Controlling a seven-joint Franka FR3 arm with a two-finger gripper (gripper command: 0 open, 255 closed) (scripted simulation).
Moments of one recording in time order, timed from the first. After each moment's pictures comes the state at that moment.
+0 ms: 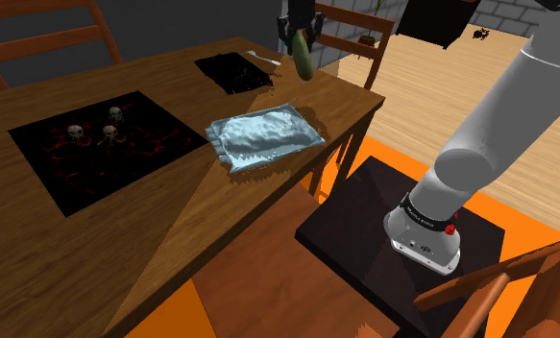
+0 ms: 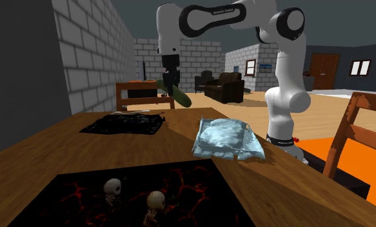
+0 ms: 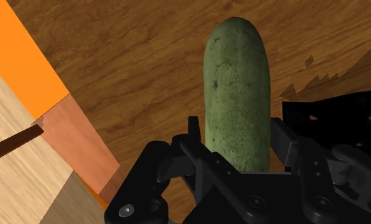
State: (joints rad) arm -0.13 0.00 0.10 -1.80 -0.09 1.73 0.45
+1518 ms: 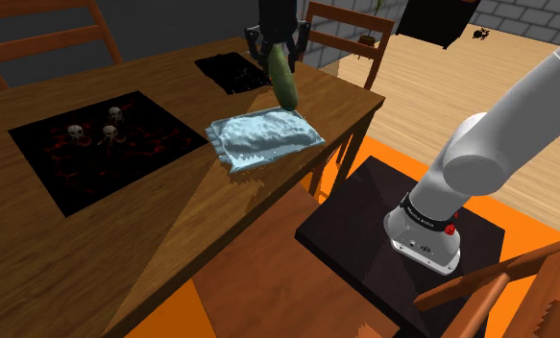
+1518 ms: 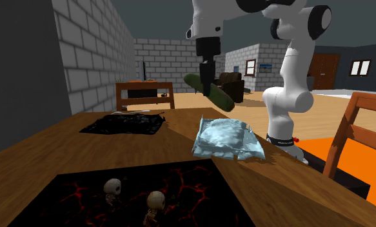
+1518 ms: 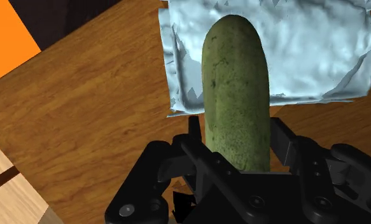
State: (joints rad) arm 0.06 -0.20 0.32 -1.94 0.00 1.66 0.82
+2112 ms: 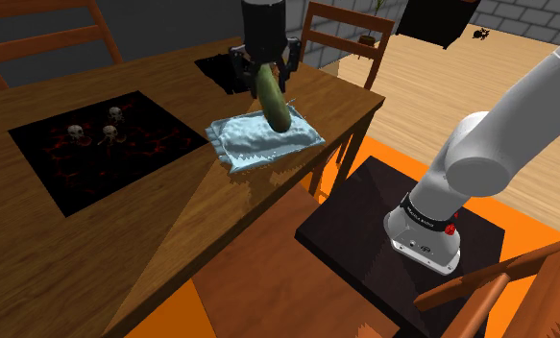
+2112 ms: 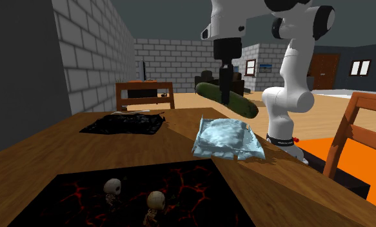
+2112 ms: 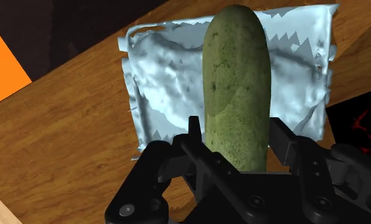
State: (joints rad) arm 0.12 -0.20 0.40 -1.97 0.03 1.68 0.96
